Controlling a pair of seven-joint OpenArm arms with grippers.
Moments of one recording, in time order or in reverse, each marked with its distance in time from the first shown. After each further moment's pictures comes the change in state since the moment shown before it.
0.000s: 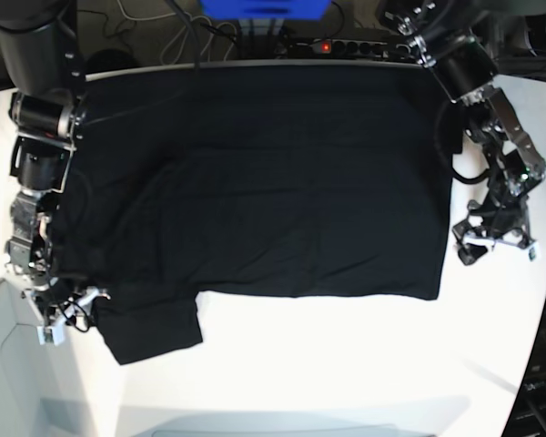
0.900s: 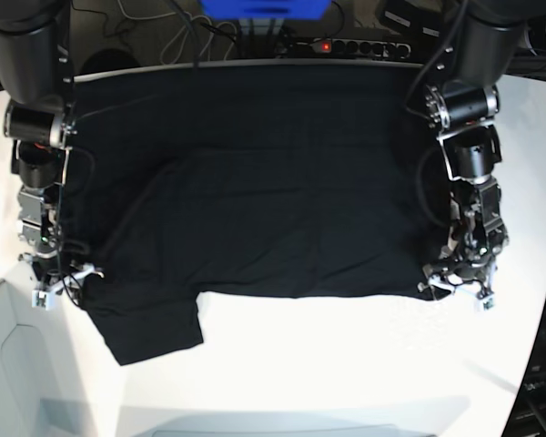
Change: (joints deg) left arm -21.2 -4.9 16.6 -44.8 10.6 0.0 -25.9; right arm 2.0 1.9 -5.4 -23.0 0.7 -10.3 21.4
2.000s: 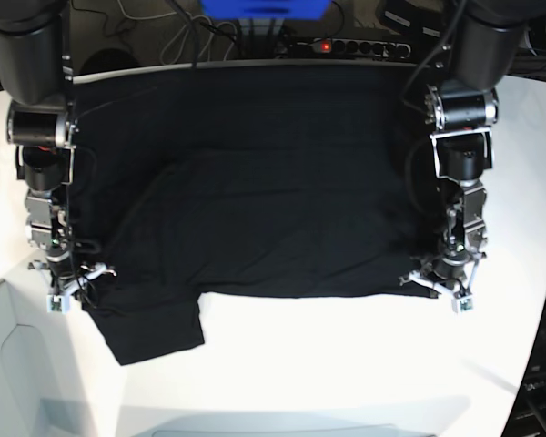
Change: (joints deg) left arm -1.1 0.4 9.9 -7.6 -0.7 -0.2 -11.1; right arm 0.5 -0.6 -7.9 -1.0 0.9 -0.3 2.1
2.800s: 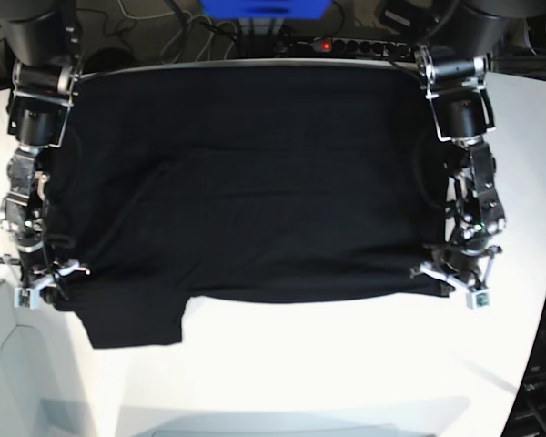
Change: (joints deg) left arm 13.5 1.2 -8.2 33.7 0.1 -0.3 17.3; right arm -16.2 0.6 14.8 37.1 -0.9 0.3 -15.1
